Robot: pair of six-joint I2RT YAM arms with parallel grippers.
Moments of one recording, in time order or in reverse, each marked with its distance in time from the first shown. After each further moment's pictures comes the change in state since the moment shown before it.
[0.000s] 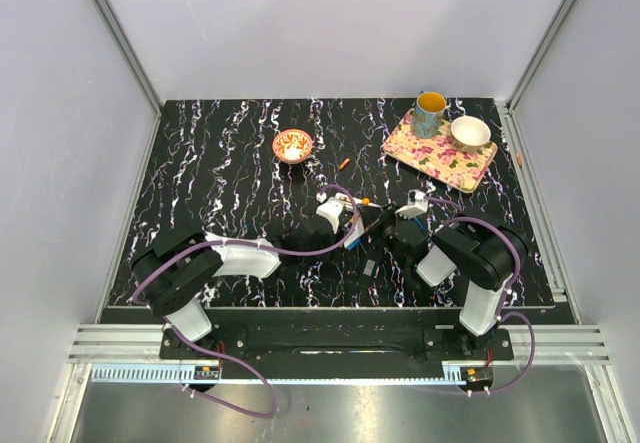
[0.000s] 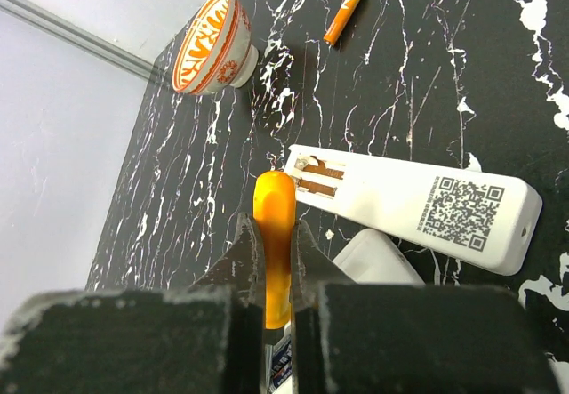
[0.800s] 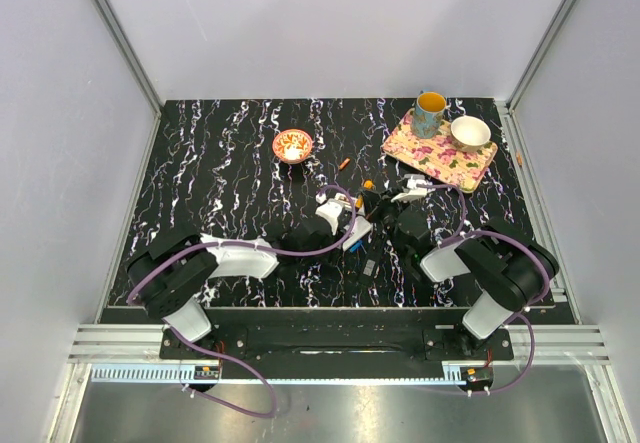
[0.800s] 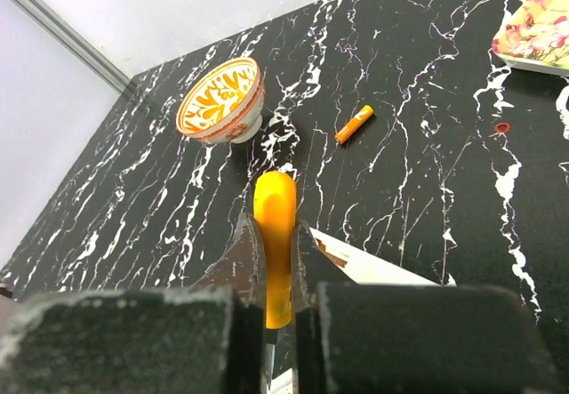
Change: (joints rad) left arm 0.000 -0.024 -0.002 -0.040 0.017 -0.002; right arm 0.000 -0.177 0.066 -0.111 0.043 -0.362
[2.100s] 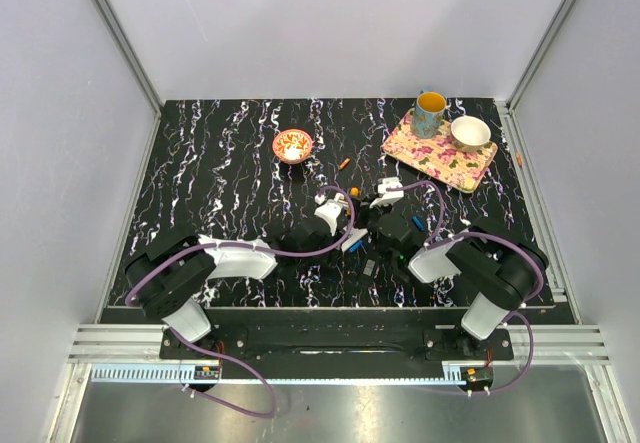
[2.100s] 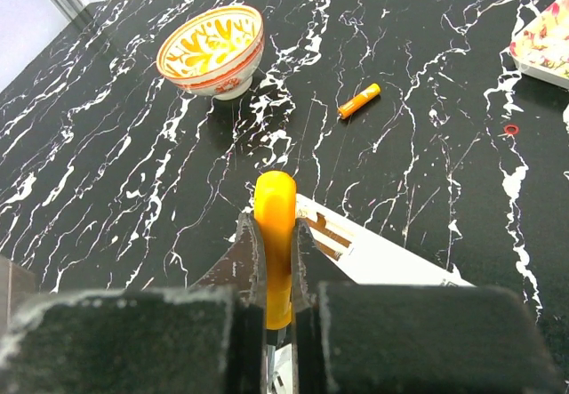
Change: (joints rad) left arm 0.000 -0.017 -0.011 -0.016 0.006 0.000; right arm 0.121 0.038 0.070 -0.101 0.098 -0.207
